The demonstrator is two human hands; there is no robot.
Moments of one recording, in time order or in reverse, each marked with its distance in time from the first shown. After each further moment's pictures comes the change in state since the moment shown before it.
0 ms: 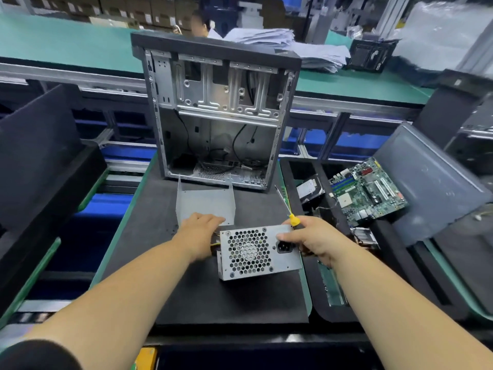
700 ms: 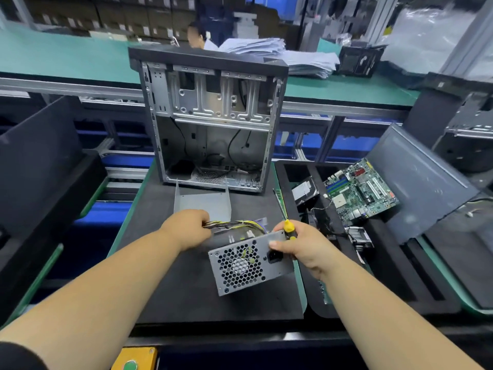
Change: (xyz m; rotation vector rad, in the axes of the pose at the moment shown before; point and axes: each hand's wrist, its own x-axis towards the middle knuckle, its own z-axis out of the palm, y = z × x) left_hand -0.018 0.007 -0.054 -0.144 0.046 -0.118; right_hand -0.018 0.020 0.013 0.168 0.010 -0.183
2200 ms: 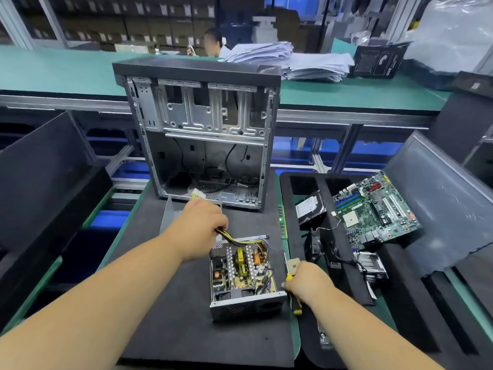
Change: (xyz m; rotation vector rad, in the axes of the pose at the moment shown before) left_hand 0.034 0.061 -0.027 0.254 0.280 0.393; right_hand 0.070 0.057 -0.044 -1.008 0.087 0.348
